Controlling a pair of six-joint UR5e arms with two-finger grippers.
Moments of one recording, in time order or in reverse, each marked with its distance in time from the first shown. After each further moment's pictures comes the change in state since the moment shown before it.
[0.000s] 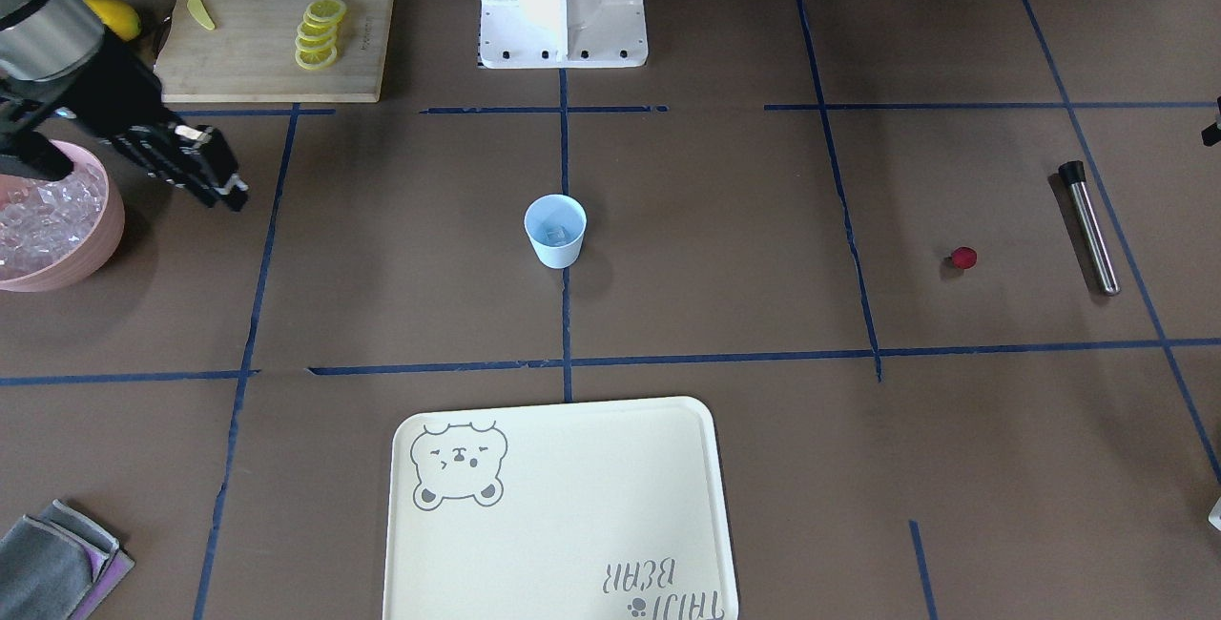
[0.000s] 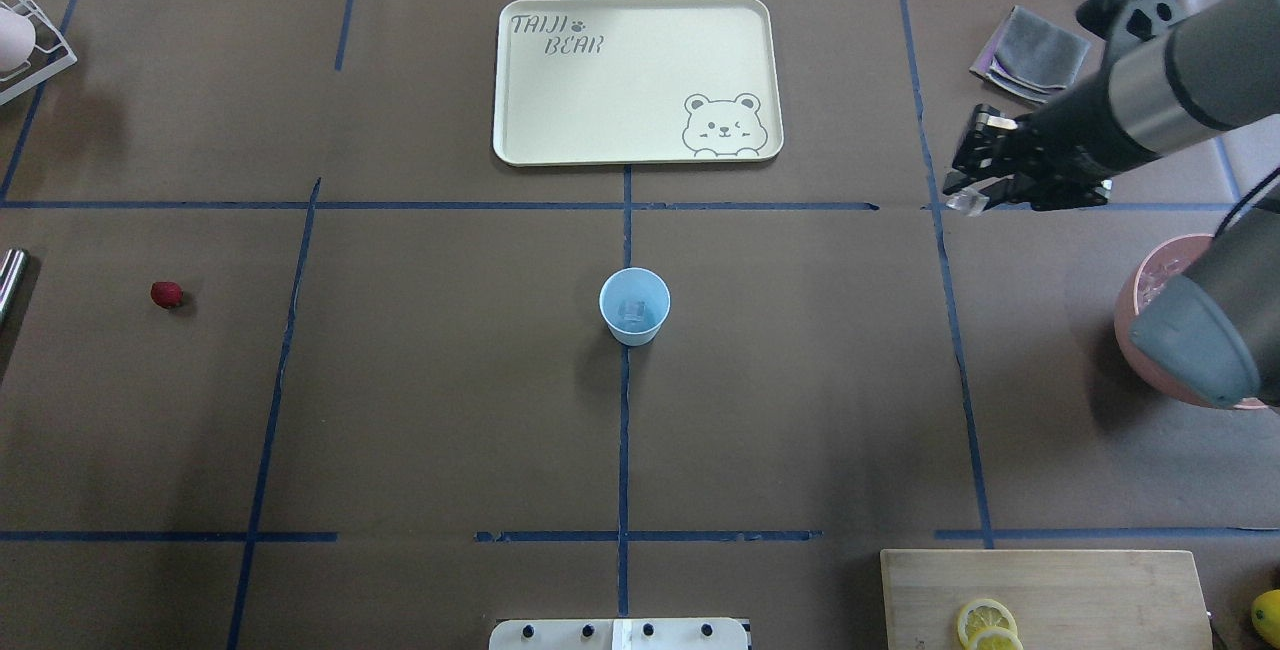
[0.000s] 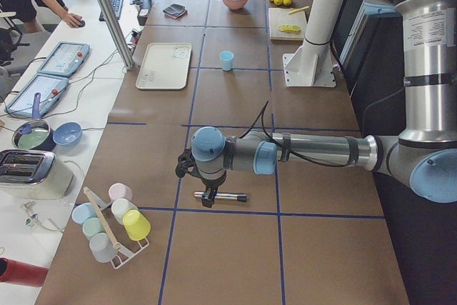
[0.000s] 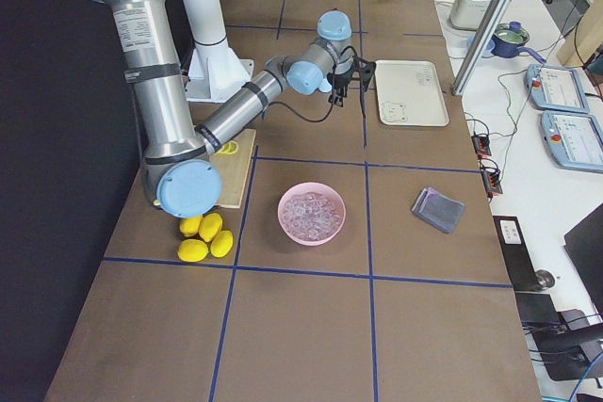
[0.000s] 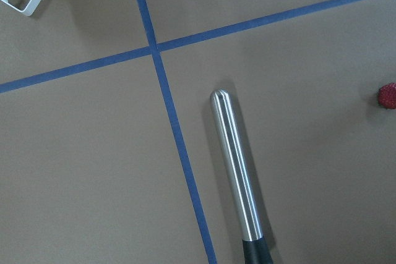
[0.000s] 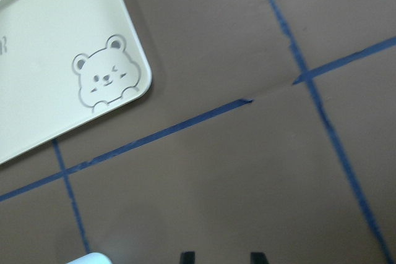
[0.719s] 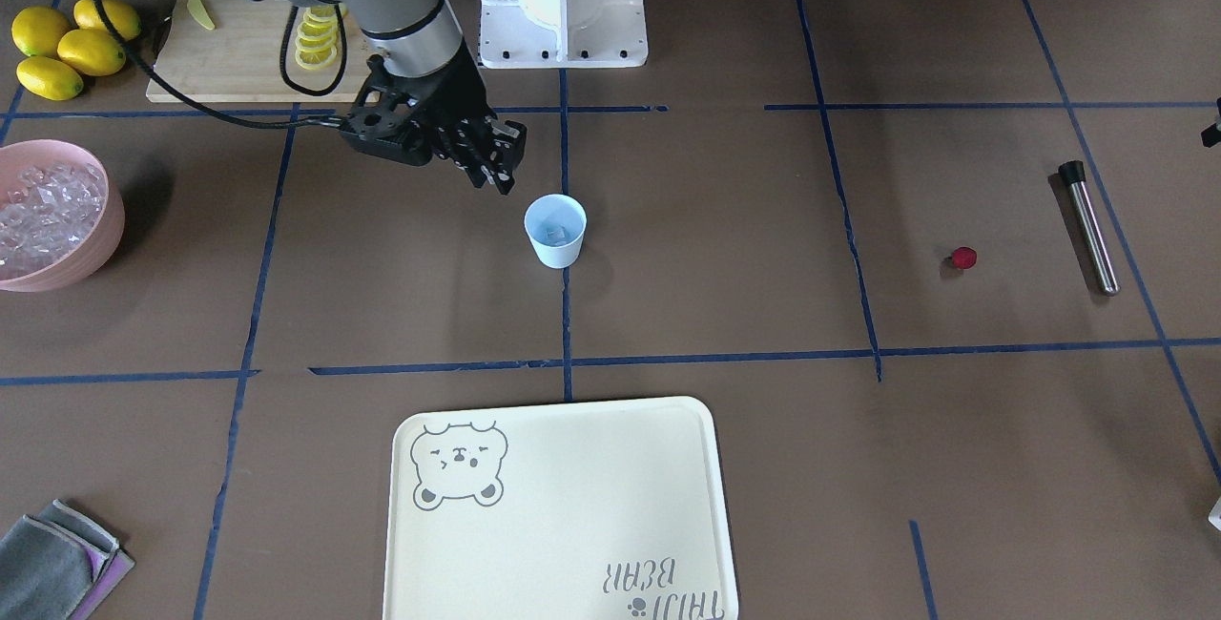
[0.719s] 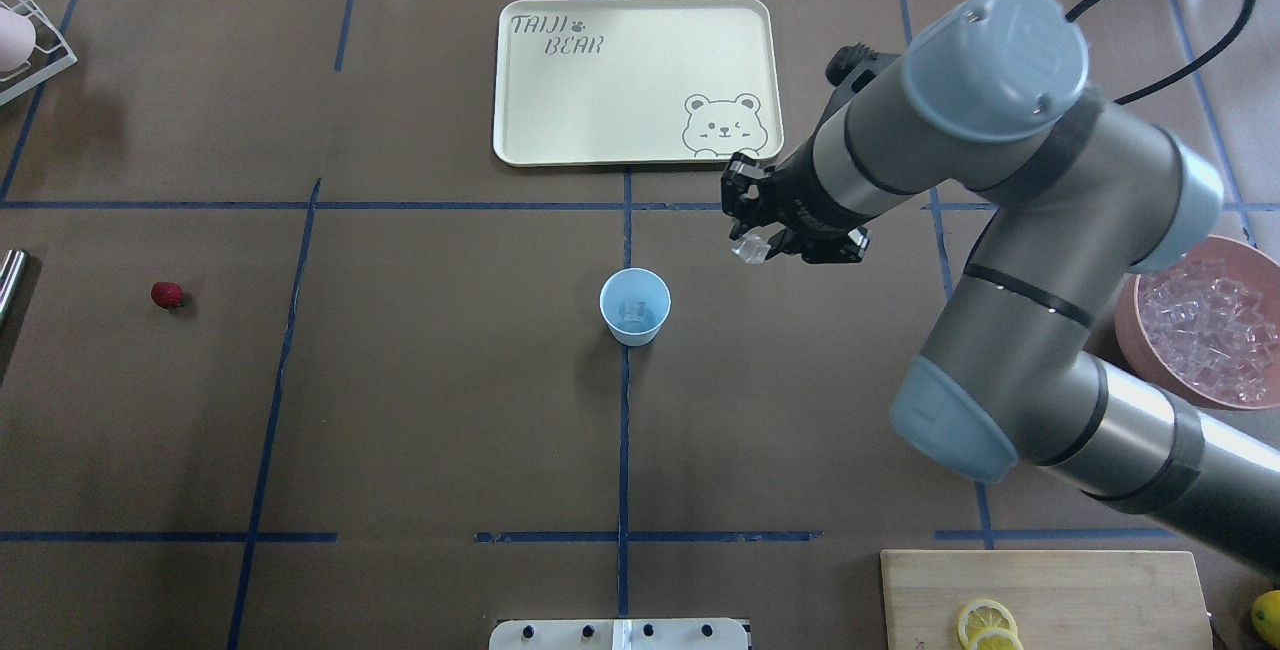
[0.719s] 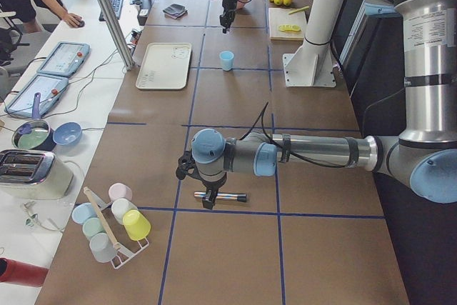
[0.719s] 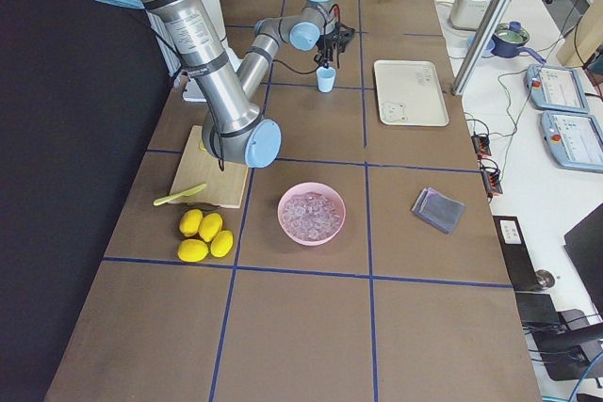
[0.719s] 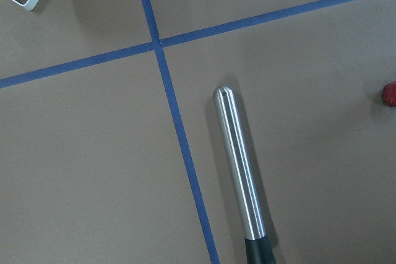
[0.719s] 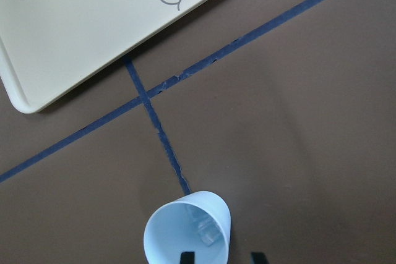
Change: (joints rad) left arm 0.000 0.000 0.008 0.001 0.000 0.000; right arm -0.331 0.328 -0.195 -0.065 -0.287 0.289
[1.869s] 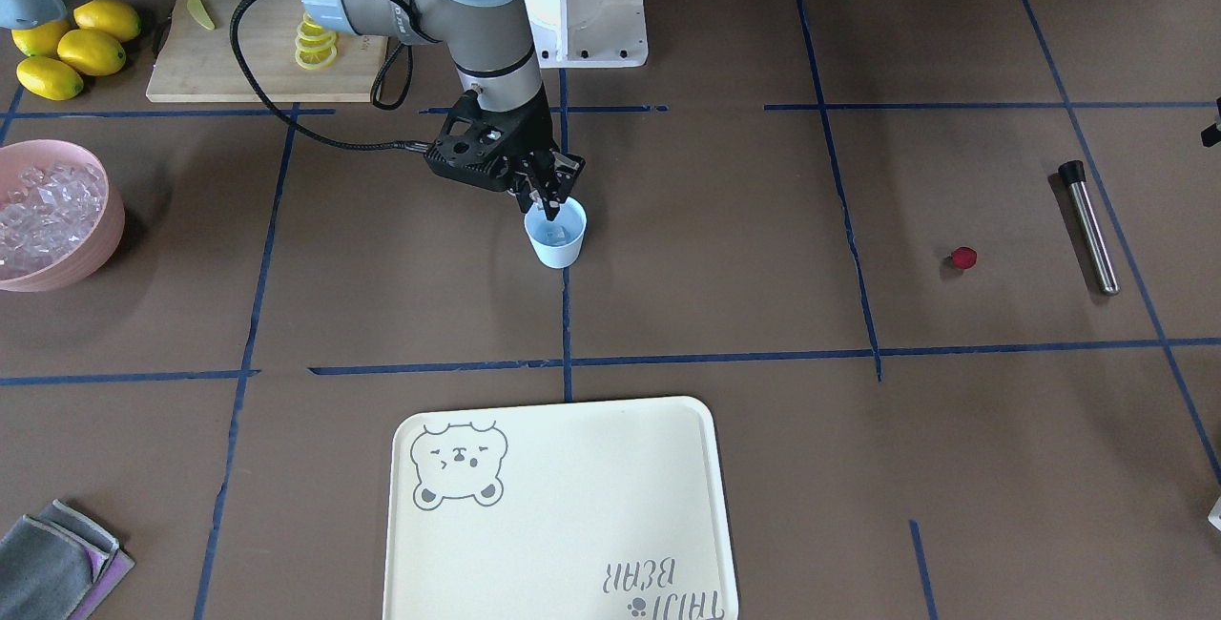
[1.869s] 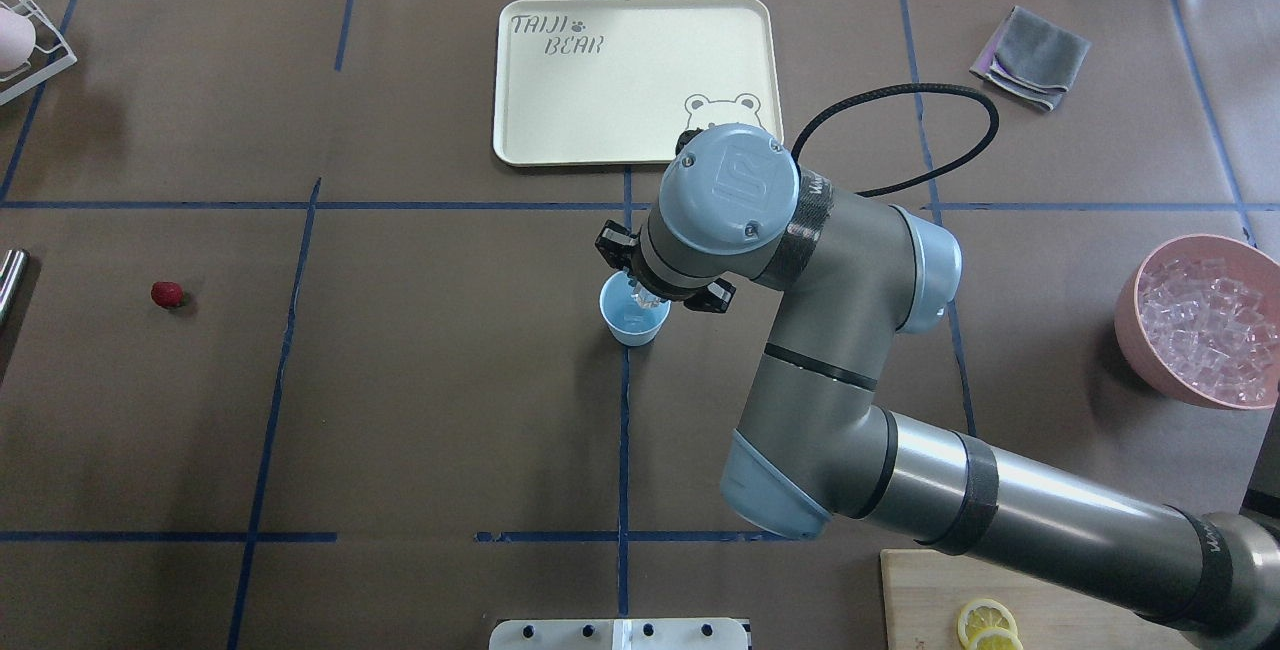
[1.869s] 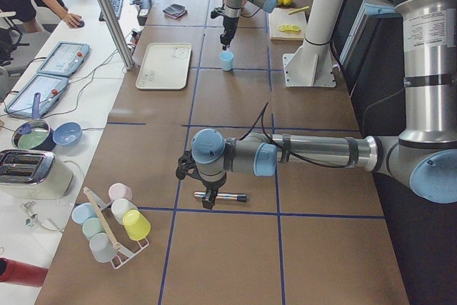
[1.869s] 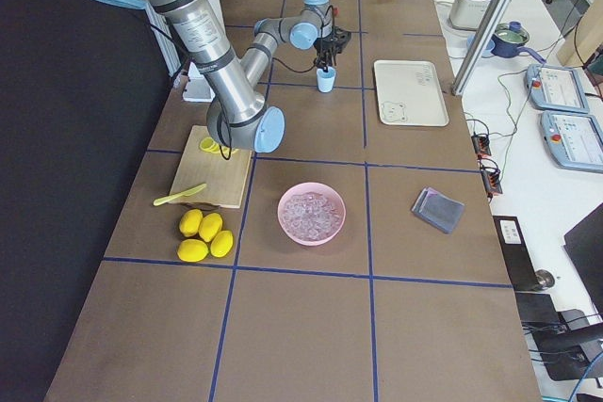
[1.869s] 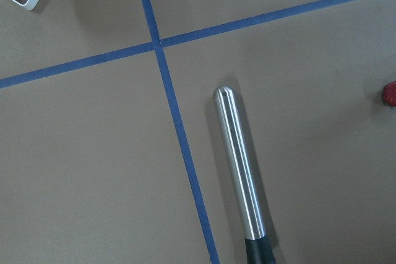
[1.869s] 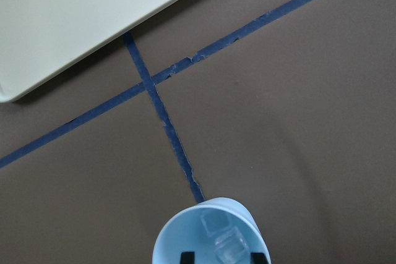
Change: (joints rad) left arm 0.000 0.000 -0.002 -0.001 0.000 0.000; right arm -0.070 0.081 -0.141 0.000 -0.114 0.005
